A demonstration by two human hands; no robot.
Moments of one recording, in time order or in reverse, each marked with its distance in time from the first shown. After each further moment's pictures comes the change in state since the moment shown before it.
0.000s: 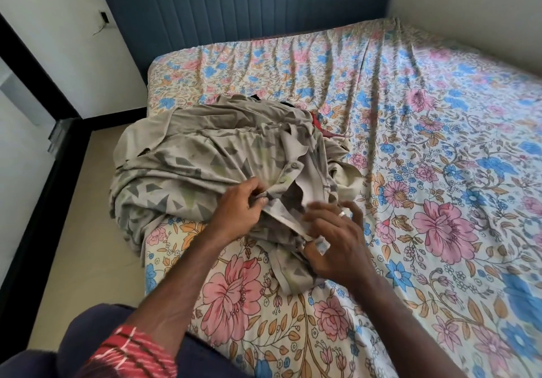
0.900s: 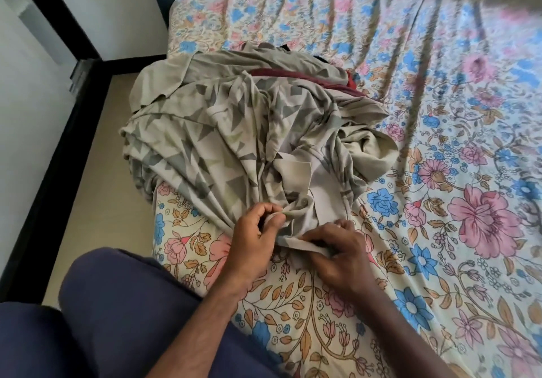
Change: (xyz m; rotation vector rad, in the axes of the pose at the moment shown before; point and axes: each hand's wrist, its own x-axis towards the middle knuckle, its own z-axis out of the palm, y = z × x) left_hand -0.106 0.001 0.061 -0.525 0.137 -0.346; right_hand -0.051 -0.016 0.028 0.449 -0.142 0.152
